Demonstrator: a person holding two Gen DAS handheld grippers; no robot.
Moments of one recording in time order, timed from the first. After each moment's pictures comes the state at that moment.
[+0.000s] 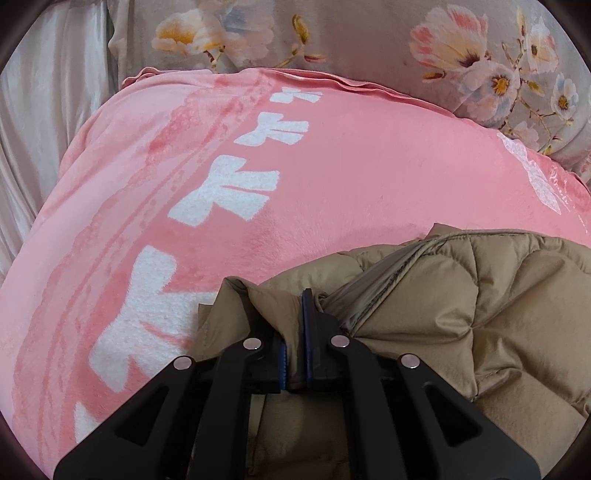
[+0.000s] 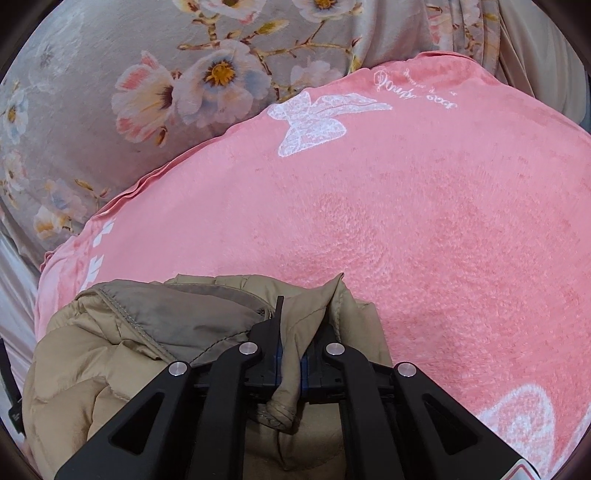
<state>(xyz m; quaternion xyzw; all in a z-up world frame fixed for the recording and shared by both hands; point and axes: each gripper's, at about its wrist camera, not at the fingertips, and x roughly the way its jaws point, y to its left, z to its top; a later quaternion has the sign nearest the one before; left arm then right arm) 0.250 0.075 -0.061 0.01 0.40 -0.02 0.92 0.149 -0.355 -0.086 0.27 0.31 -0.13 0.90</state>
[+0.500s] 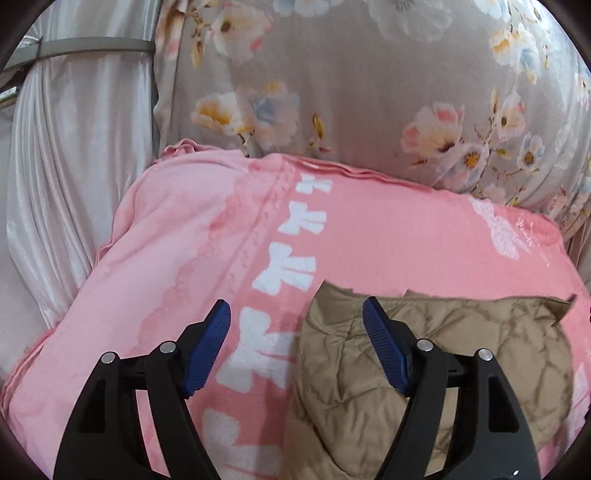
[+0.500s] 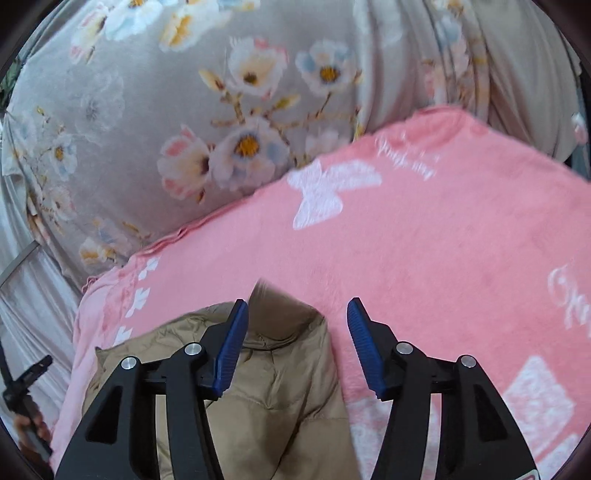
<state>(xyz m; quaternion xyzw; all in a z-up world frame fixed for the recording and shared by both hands) 0.167 0.147 0.076 -0.01 0.30 -0.05 0.95 0.044 -0.387 0.006 0.26 0.22 -0.11 0.94</state>
